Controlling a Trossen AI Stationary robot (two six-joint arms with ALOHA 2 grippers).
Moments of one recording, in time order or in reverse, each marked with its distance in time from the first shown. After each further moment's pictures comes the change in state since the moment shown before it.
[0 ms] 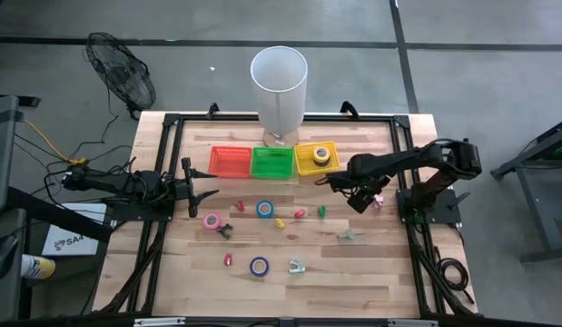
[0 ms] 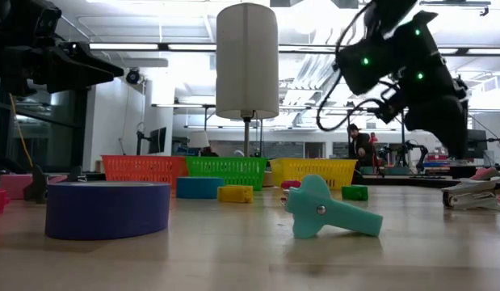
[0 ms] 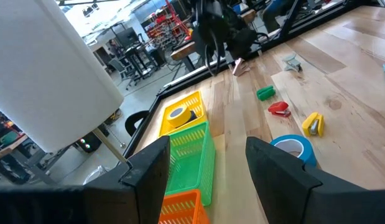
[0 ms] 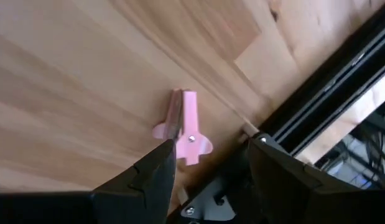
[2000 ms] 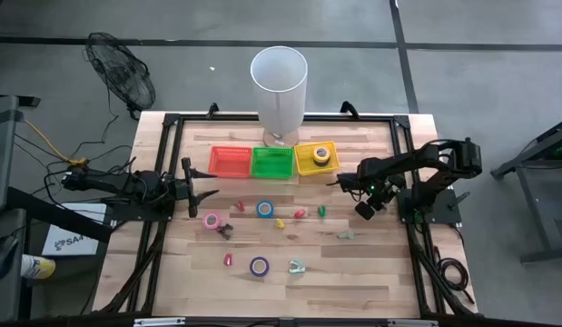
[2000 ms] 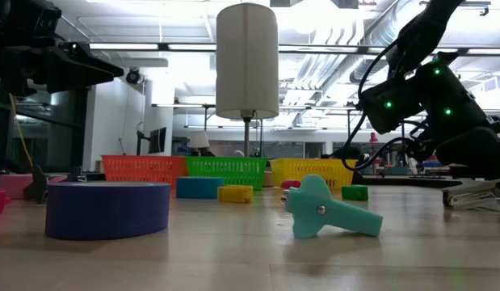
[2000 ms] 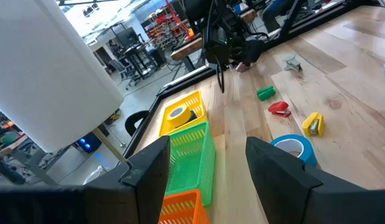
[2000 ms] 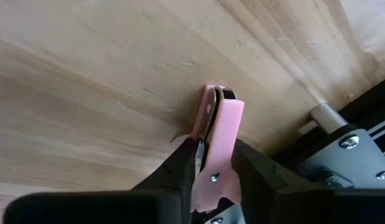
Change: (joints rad) left arm 0.000 0.000 0.000 0.000 0.000 0.000; right arm -0.087 -0.002 -0.274 0.286 -0.231 -0.049
